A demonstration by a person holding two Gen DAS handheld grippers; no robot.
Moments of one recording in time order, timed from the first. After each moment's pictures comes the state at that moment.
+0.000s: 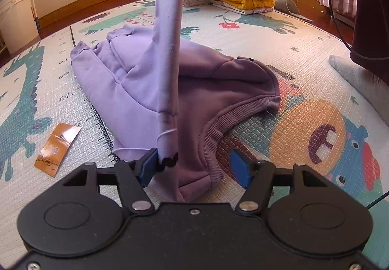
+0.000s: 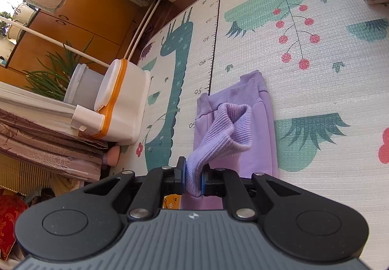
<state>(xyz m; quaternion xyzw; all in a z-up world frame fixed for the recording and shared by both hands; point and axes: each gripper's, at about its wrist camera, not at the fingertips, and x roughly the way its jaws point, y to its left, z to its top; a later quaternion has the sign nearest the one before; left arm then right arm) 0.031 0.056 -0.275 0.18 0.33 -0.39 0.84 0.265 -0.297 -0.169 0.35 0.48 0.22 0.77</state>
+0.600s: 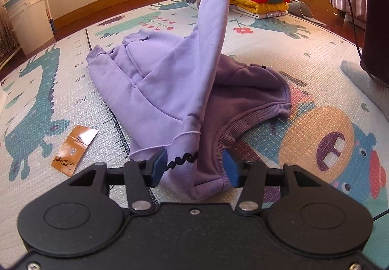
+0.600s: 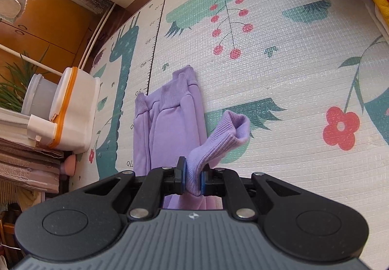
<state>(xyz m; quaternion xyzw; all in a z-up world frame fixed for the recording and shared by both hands) 0.026 0.059 -0.264 0.18 0.33 -0.35 0.86 0.239 -0.339 -0.222 0.34 0.51 0.13 0.78</state>
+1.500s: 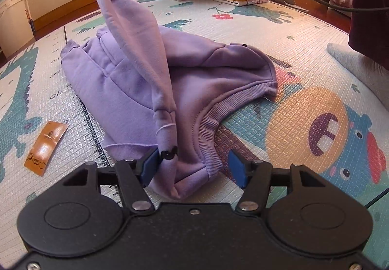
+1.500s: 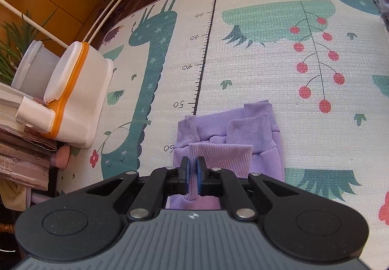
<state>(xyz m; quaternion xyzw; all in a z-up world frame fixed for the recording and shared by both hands) 0.027 0.045 -0.299 0.19 0.34 -0.40 0.83 0.378 -0.182 -0.169 0.22 0.54 0.15 0.80</state>
